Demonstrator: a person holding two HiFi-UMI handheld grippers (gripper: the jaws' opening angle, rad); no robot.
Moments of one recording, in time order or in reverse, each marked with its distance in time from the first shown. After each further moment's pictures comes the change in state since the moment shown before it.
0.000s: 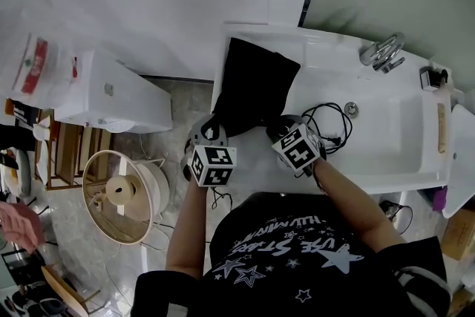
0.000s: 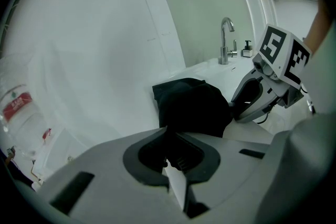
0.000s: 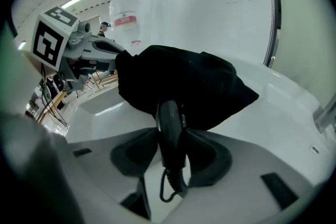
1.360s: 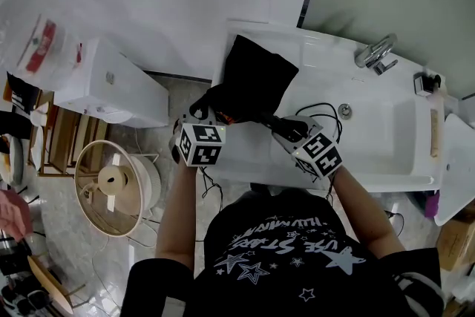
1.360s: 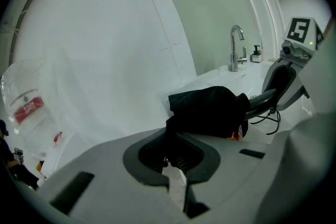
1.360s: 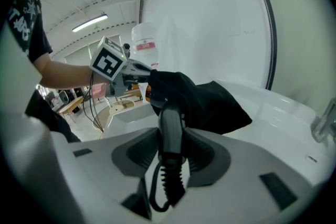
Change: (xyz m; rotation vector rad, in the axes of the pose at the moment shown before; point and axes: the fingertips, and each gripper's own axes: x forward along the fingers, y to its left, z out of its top) left arm -0.016 0.032 0.026 -0.027 -0.048 0.085; right arm -0.079 0.016 0.009 -0.046 -0.211 0.135
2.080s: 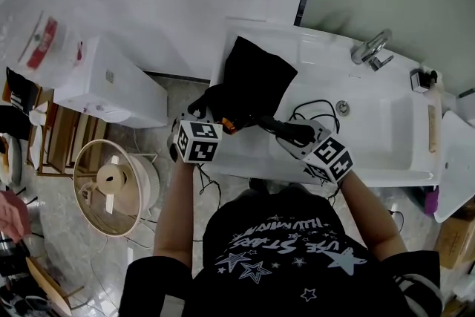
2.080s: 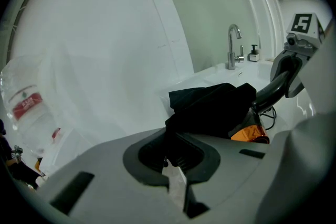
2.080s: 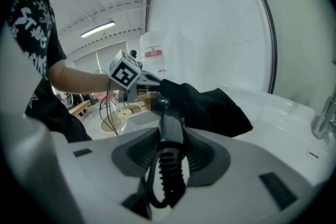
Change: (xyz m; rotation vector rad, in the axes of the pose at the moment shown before) left arm -0.006 -0.004 -0.015 -0.010 0.025 -0.029; right arm -0.034 0.023 0.001 -0.014 -0.070 0.063
